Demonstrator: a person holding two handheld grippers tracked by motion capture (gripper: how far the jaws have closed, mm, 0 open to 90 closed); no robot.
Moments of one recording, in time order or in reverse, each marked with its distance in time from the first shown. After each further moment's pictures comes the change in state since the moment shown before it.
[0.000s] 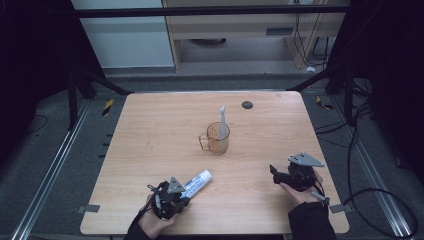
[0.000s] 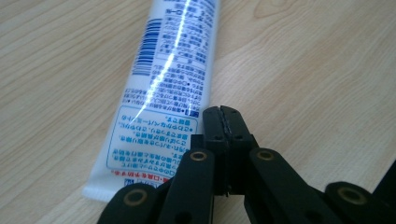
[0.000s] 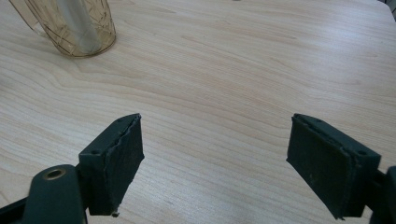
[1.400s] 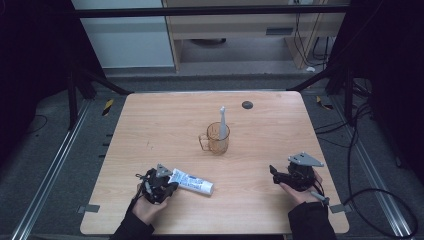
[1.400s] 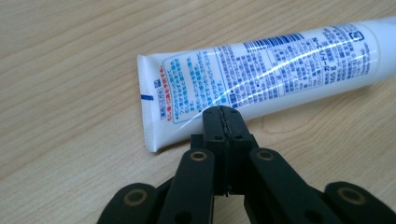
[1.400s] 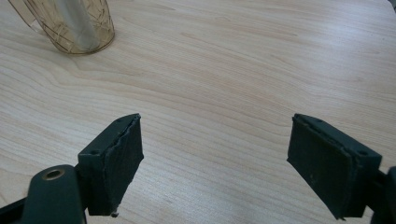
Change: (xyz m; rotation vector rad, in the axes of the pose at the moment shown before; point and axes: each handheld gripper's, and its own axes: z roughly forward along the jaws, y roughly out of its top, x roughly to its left) left arm 0.046 0.006 0.003 -0.053 0.122 -0.119; right arm 0.000 -0.001 0.002 0.008 -0.001 0.002
